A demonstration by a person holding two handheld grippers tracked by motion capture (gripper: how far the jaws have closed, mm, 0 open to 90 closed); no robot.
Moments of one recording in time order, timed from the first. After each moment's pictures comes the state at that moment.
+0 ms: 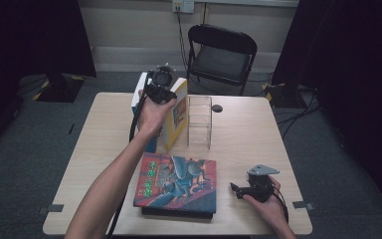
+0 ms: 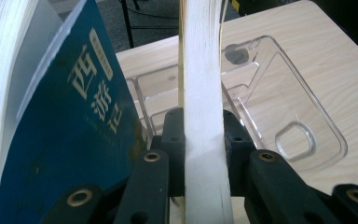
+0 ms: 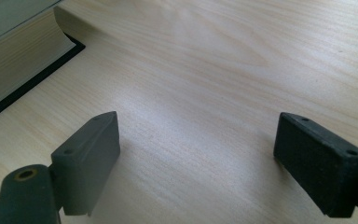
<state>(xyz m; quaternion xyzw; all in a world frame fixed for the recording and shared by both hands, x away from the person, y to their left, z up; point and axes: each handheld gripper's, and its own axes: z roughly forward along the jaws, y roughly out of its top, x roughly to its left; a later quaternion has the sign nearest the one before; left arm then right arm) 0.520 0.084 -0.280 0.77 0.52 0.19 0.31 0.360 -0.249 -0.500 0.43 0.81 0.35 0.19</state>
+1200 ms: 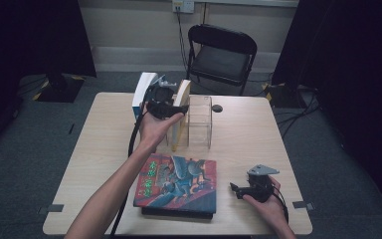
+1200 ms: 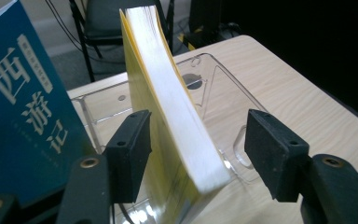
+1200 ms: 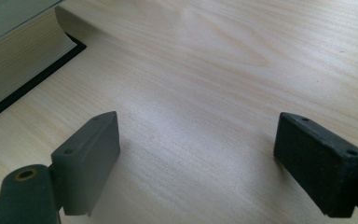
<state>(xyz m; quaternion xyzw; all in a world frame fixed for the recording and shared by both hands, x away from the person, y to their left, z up) 0.483 0.085 -0.310 0.76 0.45 0.20 0.43 0.360 -0.249 -0.500 0.43 0.81 0.35 0.19</state>
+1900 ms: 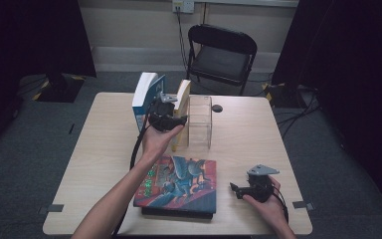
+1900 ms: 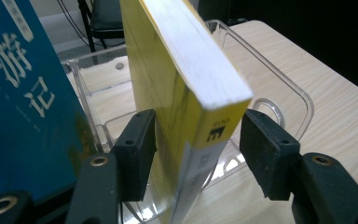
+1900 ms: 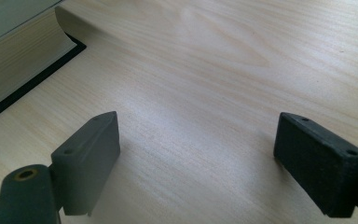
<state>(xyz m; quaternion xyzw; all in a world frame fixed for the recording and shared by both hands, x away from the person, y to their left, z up) 0.476 0.080 -0.349 0.76 0.46 0.21 0.42 0.360 -0.249 -0.500 0.43 0.81 0.35 0.19</state>
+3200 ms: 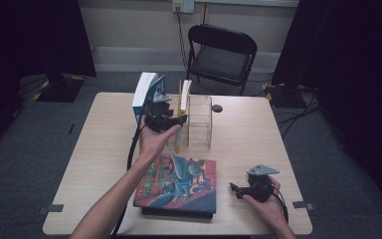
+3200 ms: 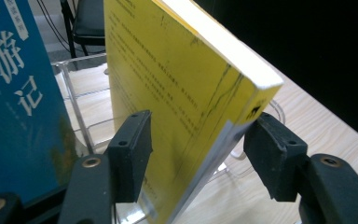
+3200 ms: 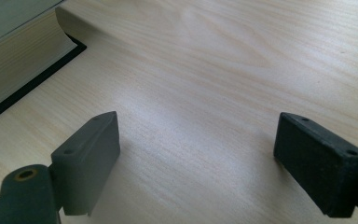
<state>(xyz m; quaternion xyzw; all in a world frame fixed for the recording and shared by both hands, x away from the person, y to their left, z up) 0.469 0.094 -0.345 0.74 0.45 0.17 0.47 0.360 -0.248 -0.500 0.43 0.81 0.35 0.19</state>
